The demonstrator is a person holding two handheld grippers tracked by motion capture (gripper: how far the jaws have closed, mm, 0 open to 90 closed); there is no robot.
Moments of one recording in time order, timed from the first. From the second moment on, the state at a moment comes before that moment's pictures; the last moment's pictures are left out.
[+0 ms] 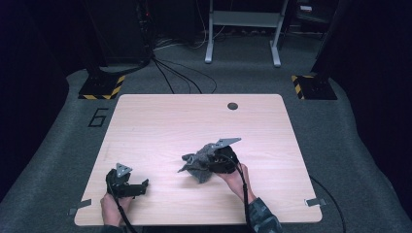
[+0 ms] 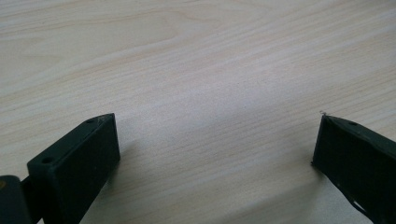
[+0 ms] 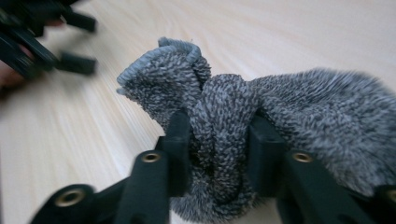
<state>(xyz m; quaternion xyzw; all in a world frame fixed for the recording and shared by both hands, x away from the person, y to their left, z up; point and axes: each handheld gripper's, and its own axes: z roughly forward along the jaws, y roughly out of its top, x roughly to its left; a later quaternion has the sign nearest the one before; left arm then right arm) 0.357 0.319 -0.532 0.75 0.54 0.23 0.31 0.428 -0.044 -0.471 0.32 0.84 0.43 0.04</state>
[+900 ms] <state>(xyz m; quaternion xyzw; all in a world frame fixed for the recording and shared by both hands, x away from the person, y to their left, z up) 0.367 0.269 -0.511 0.78 0.47 0.17 0.38 0.366 -0.044 -0.472 0.31 0.86 0.40 0.10</state>
